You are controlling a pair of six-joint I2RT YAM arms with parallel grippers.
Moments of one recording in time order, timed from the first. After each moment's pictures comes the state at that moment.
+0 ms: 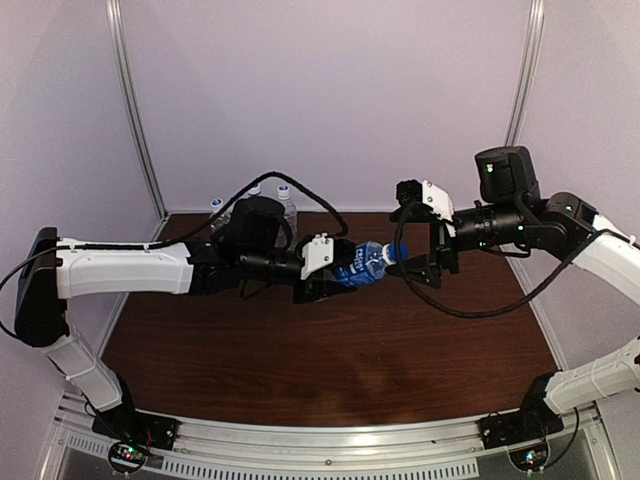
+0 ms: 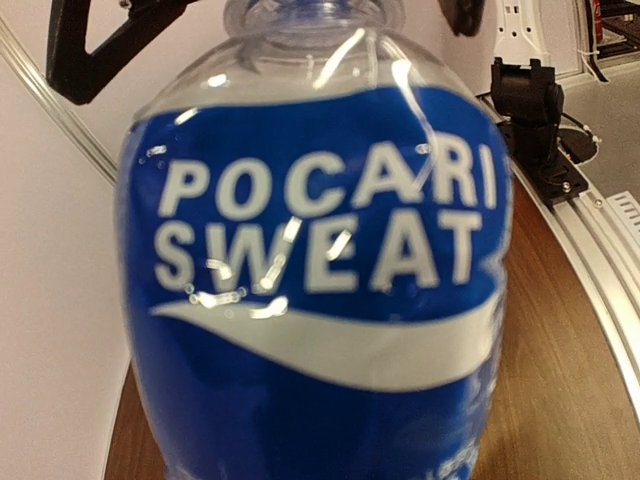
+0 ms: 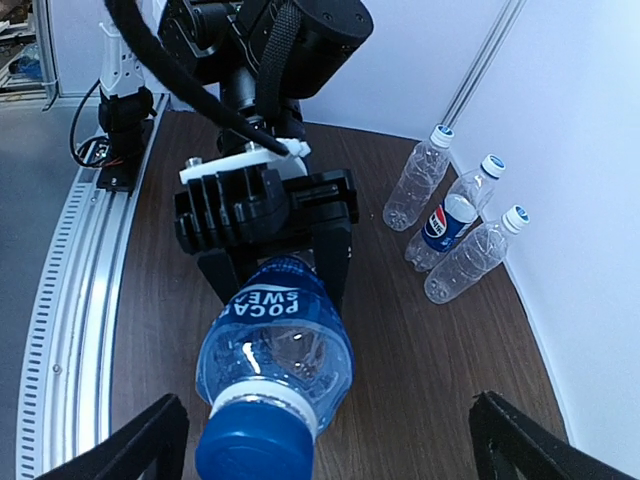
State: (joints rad) left arm -0.96 1.61 1.16 0.07 0.46 0.64; right arm 0.77 1.17 1.27 -0.60 -0.42 -0.57
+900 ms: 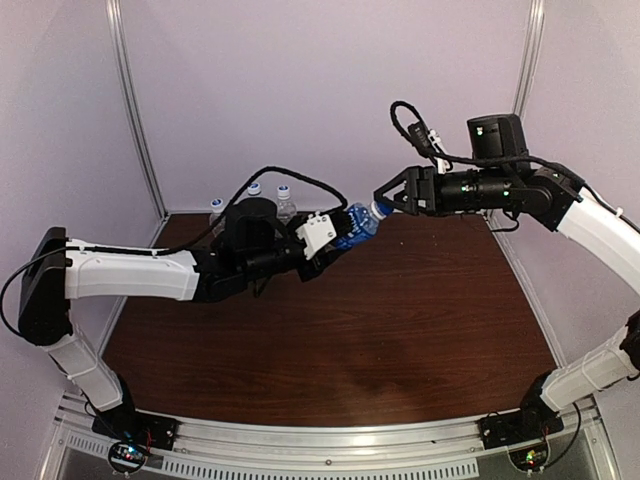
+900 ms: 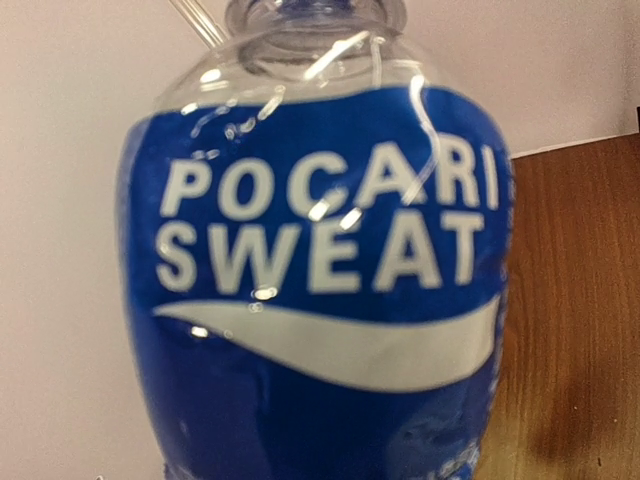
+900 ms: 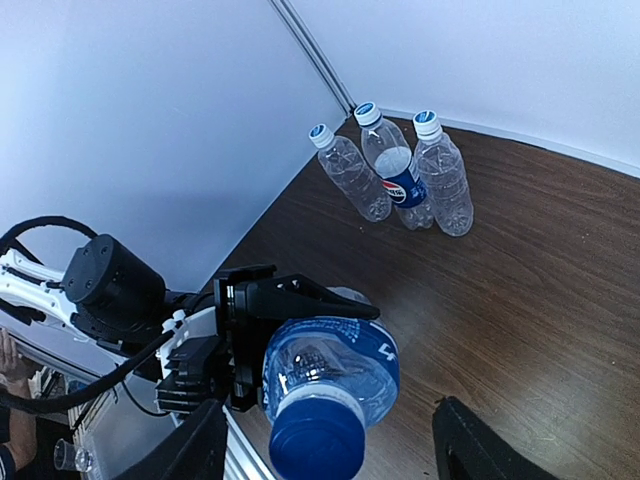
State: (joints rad) left arm -0.96 1.63 1.10 0.37 0.03 0.58; right arm 0.69 1.32 1.48 -0.57 -0.32 0.42
